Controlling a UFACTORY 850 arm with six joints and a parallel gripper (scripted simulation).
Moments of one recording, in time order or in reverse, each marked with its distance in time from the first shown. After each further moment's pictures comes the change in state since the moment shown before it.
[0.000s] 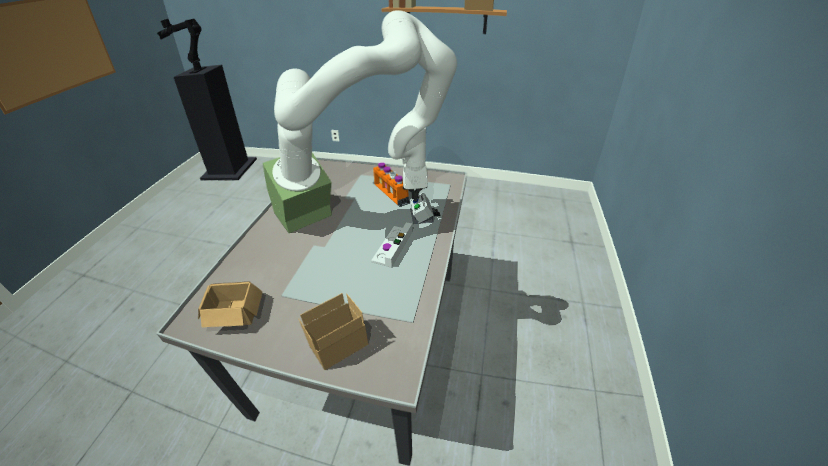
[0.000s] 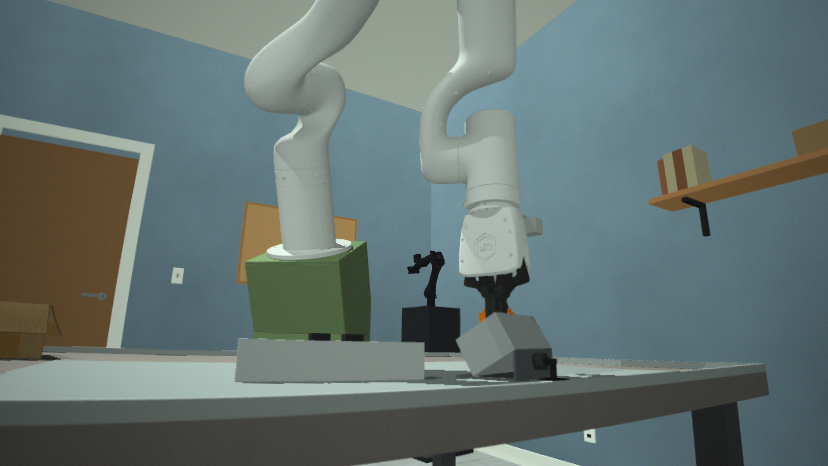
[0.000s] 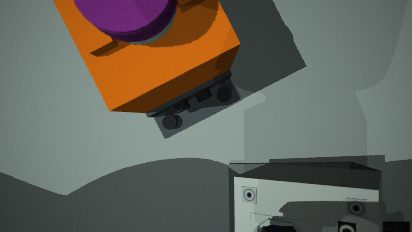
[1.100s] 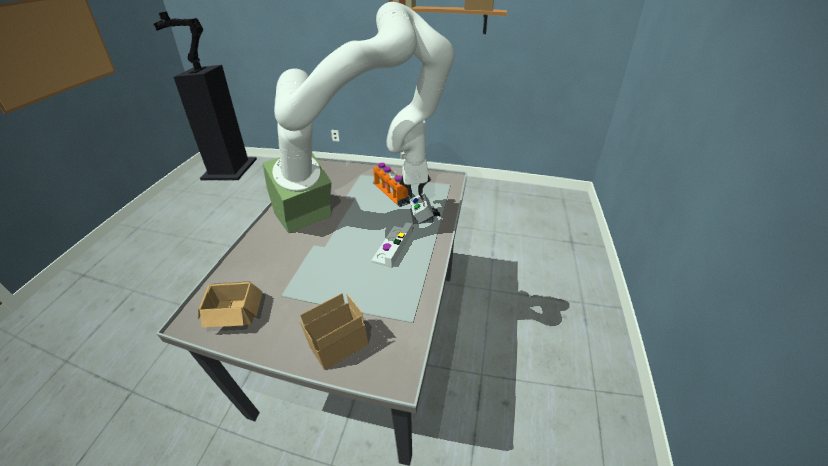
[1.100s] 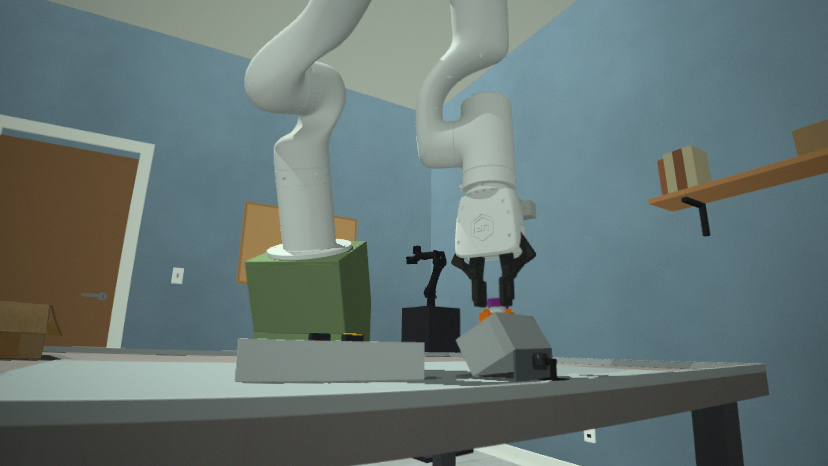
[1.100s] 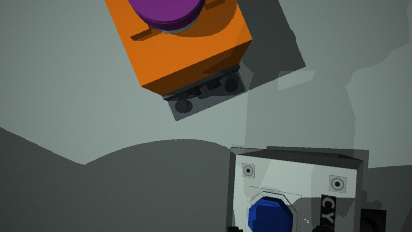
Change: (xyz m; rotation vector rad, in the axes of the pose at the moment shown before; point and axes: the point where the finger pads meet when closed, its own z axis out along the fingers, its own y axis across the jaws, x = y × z) arm -0.007 -0.001 -0.028 -0.006 0.000 -0.076
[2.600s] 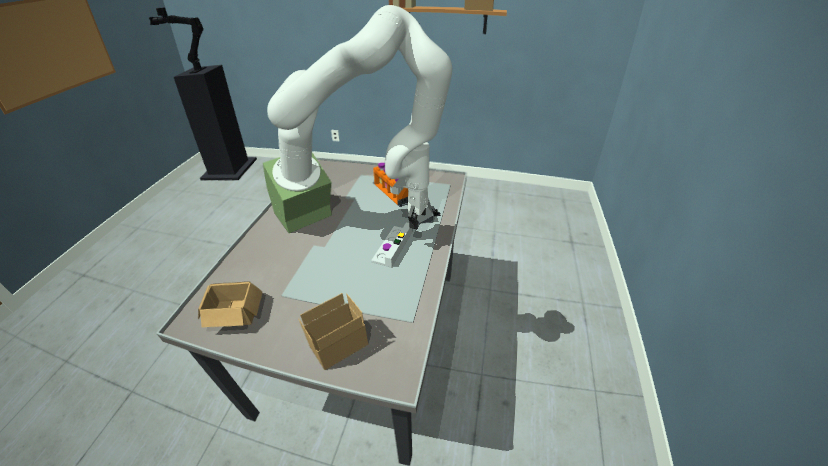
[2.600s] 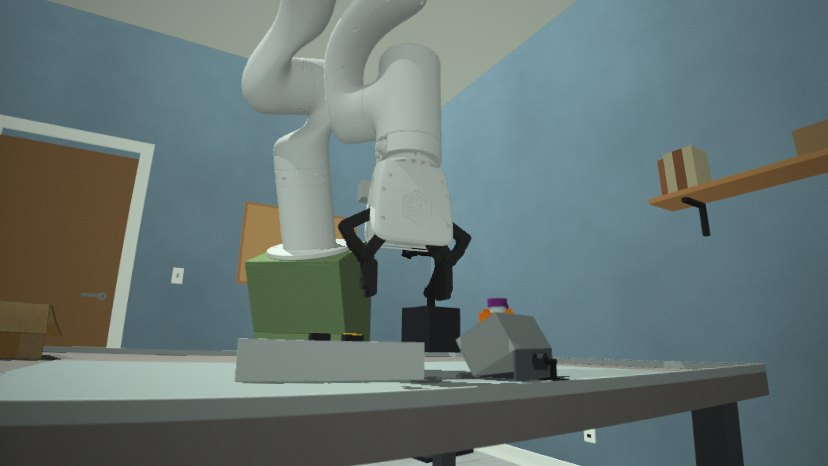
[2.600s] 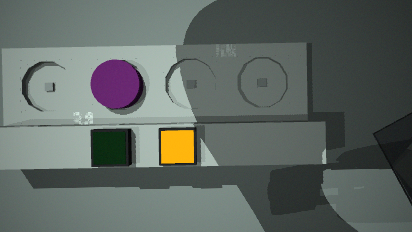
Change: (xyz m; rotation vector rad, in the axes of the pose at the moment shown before) arm -0.177 -0.027 0.012 -0.005 -0.002 -1.010
